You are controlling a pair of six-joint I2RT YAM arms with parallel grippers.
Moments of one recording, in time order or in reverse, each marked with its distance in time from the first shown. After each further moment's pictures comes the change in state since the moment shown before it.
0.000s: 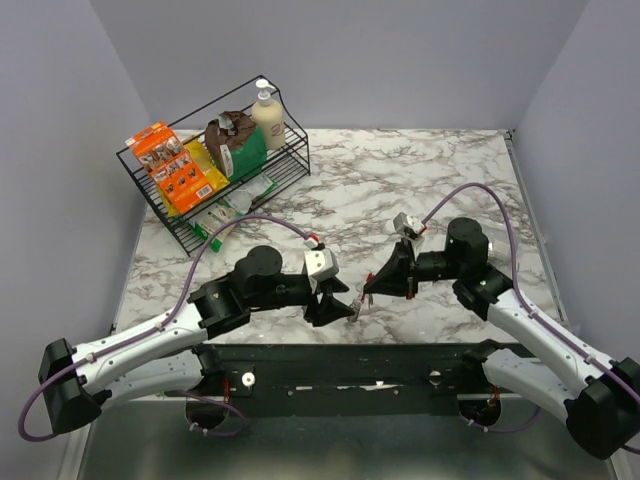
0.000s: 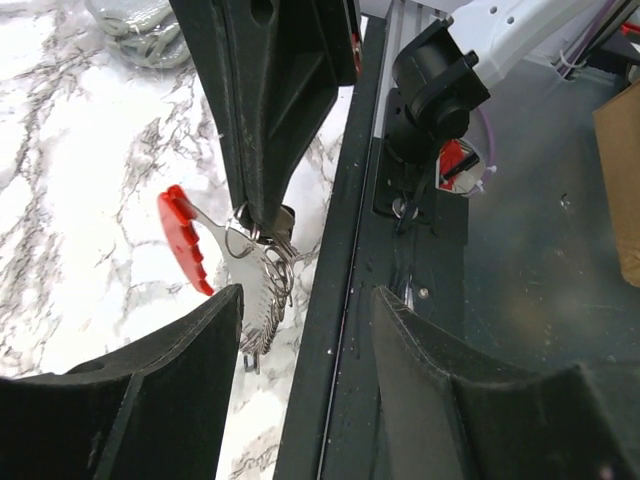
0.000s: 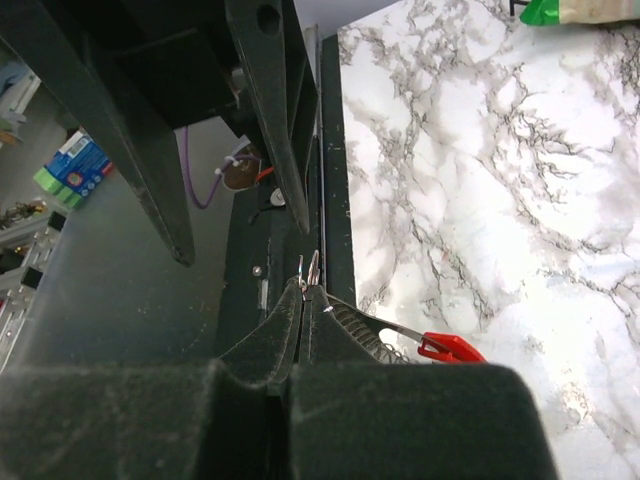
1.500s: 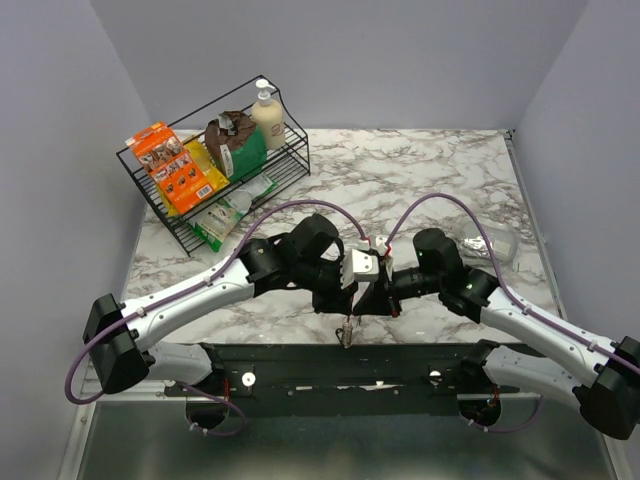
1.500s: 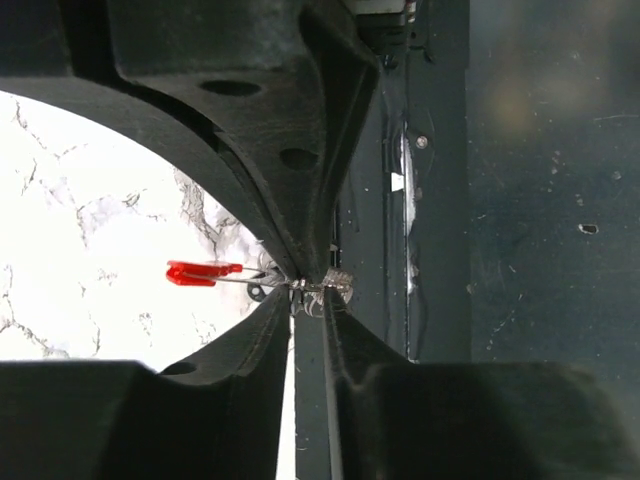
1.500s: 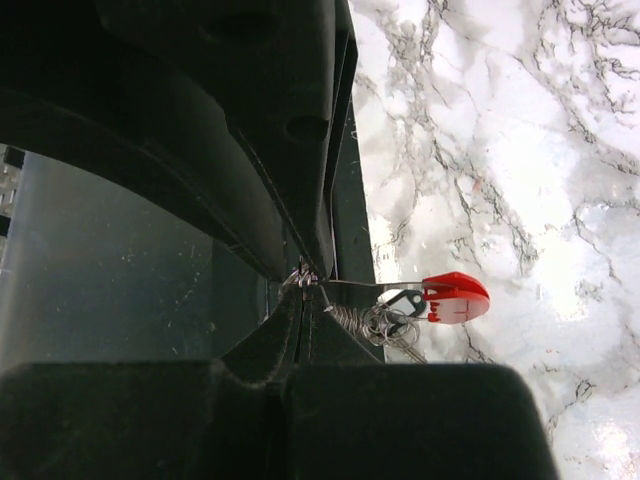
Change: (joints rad) left arm 0.033 0.392 0.423 -0.615 0.173 0.362; right arm 0.247 0.049 0.067 -0.292 0.262 -0.151
